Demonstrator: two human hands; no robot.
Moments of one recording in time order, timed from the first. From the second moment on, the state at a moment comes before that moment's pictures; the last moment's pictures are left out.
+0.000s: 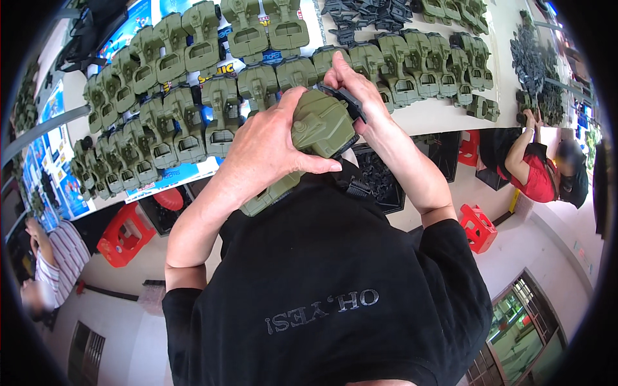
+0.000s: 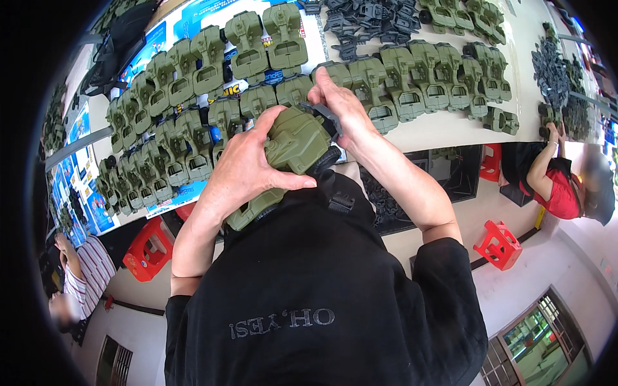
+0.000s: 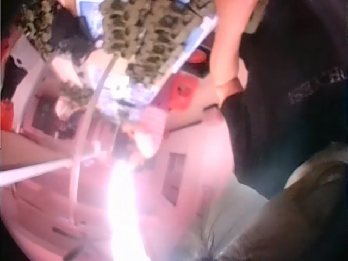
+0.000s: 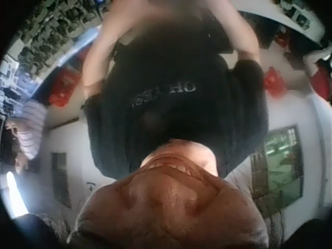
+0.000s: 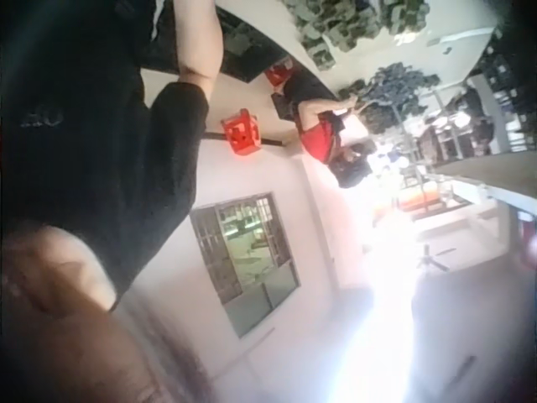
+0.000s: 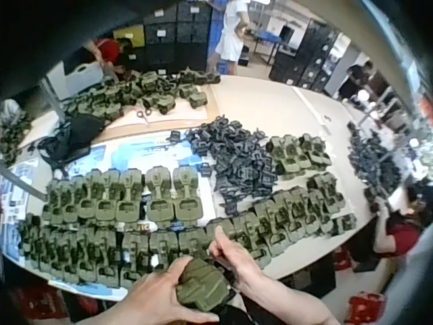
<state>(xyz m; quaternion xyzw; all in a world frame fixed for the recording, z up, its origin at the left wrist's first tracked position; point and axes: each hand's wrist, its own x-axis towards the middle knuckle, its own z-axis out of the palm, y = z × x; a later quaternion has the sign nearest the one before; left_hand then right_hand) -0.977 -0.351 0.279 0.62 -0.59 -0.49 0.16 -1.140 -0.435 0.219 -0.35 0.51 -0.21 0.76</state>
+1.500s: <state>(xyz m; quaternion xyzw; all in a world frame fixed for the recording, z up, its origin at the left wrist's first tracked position) -0.983 -0.356 0.274 0.61 -0.67 -0.39 0.16 -1.153 -0.431 0.226 -0.35 0.47 -0.14 0.80</state>
